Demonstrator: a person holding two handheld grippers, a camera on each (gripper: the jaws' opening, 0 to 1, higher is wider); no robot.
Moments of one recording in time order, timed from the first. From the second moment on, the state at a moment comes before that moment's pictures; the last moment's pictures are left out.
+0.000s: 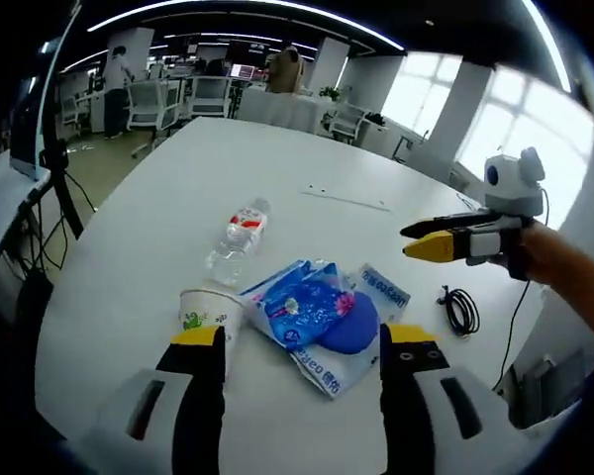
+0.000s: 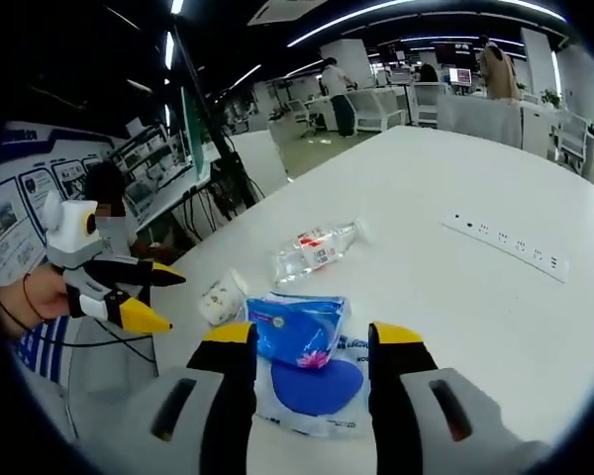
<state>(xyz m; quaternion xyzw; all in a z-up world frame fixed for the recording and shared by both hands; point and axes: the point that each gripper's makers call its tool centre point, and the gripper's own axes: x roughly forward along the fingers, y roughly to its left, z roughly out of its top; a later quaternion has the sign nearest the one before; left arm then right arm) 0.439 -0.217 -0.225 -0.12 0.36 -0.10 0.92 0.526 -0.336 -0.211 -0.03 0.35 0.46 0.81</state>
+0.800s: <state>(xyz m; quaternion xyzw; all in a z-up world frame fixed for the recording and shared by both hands) 0.459 -0.226 -0.280 -0.17 0.39 -0.09 0.90 0.560 -0.317 -0.285 -0.04 0.41 0.46 0.79</state>
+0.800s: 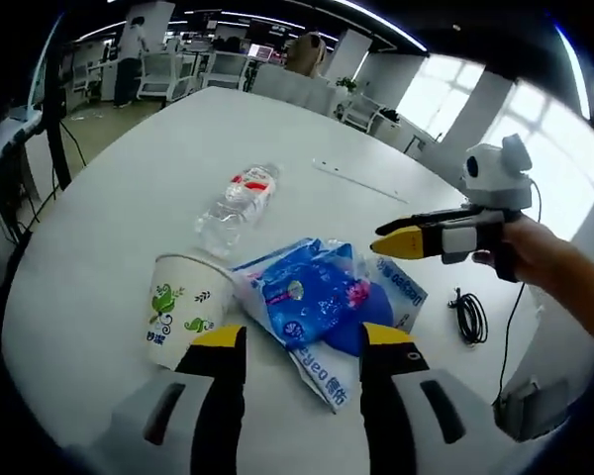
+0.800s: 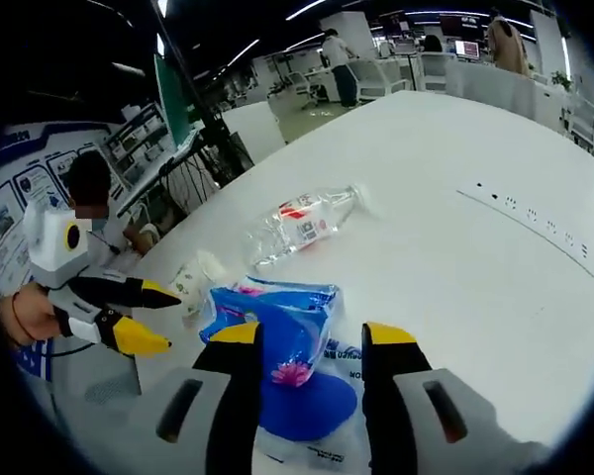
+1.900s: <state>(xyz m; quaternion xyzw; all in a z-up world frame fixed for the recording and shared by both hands) 0.468 -0.223 -0.323 -0.18 0.43 -0.06 0.88 0.546 -0.314 -0.323 -0.05 0.46 0.45 0.76</state>
